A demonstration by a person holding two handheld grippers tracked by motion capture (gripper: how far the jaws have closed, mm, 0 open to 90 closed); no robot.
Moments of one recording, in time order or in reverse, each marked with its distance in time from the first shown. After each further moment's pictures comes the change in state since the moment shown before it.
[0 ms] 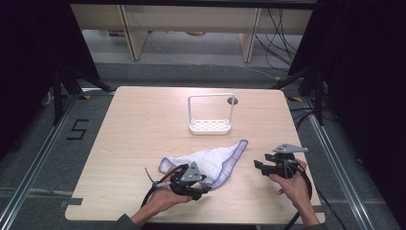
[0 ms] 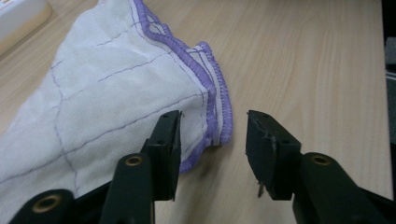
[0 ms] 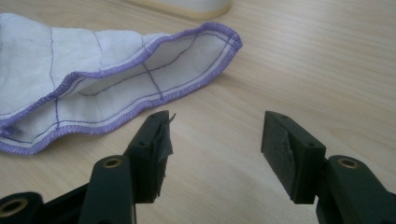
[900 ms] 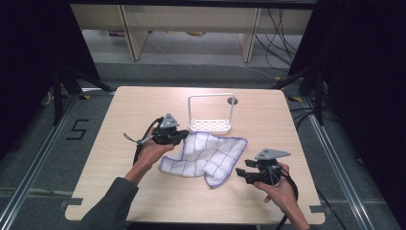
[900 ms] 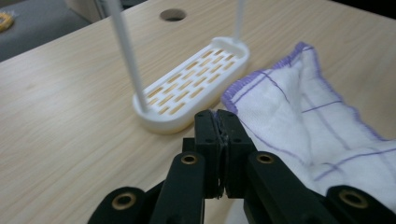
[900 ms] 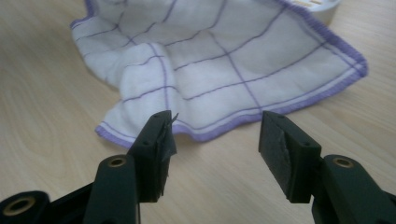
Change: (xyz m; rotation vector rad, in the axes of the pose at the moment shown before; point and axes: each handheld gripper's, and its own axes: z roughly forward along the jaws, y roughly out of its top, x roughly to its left) left arm 0.147 0.021 -0.041 -0.077 0.276 -0.231; right arm 0.052 0.005 0.011 -0.003 0.171 -0.136
